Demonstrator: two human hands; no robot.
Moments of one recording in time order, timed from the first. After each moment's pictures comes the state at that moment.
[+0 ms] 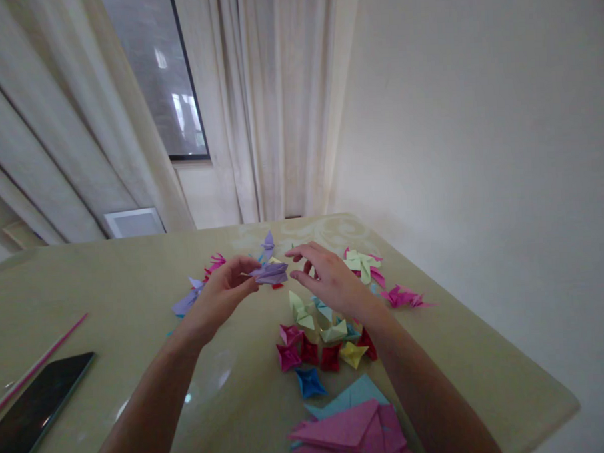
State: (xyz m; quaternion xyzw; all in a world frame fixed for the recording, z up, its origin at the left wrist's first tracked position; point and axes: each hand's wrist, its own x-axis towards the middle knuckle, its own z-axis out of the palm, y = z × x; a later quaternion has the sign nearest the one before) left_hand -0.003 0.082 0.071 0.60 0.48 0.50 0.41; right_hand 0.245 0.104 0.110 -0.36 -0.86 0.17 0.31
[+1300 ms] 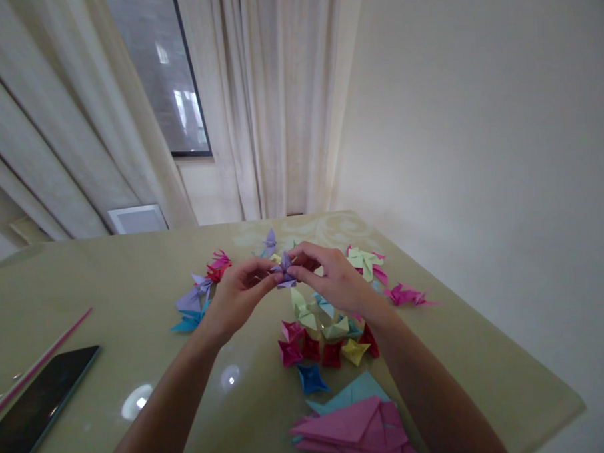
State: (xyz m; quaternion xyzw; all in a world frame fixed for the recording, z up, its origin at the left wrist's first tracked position) left_hand 0.025 0.072 0.078 0.61 0.42 0.53 0.40; right_hand 0.239 0.100 0.111 -0.28 -0.82 0.32 0.39
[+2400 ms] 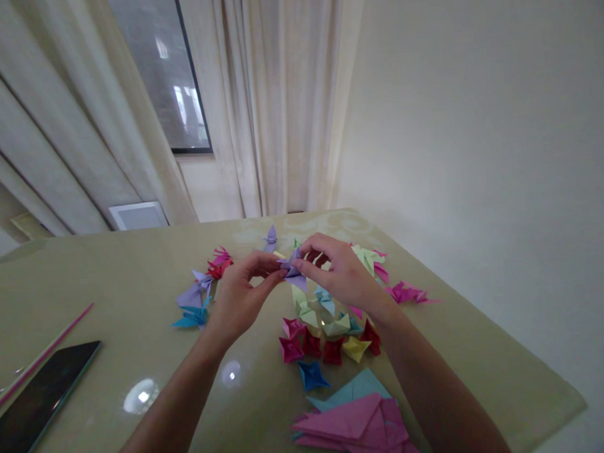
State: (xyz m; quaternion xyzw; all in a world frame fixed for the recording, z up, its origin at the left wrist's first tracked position) left_hand 0.030 0.070 0.075 0.64 0.42 0.56 0.32; right_hand 0.244 0.100 0.117 -0.32 -0.81 0.27 0.42
